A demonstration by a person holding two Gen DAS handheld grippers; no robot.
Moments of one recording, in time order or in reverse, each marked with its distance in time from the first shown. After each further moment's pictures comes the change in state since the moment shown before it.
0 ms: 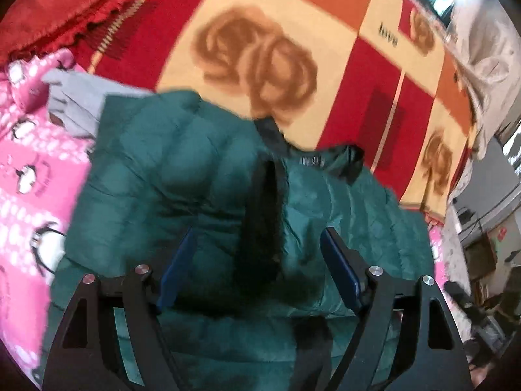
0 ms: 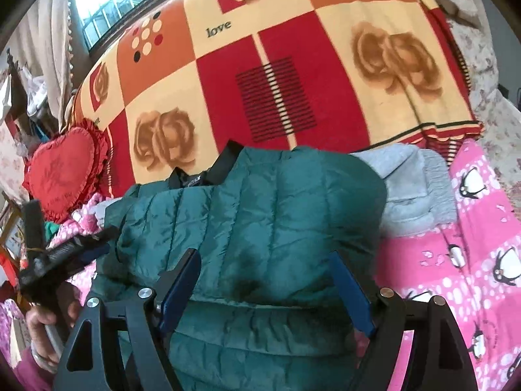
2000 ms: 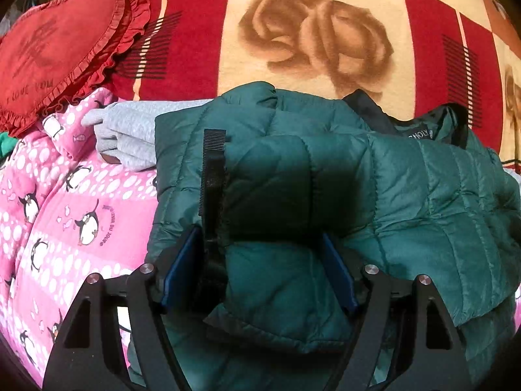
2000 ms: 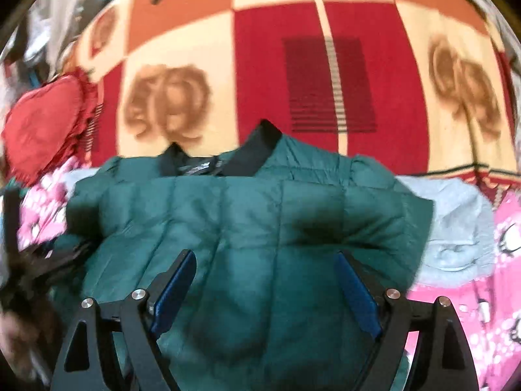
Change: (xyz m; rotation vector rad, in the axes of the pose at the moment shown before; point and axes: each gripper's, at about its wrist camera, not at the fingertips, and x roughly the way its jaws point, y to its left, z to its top) left arm 0.035 0.041 0.011 0.205 -0.033 0.403; right arm 0.078 0.073 0.012 -0.255 0.045 -0.091
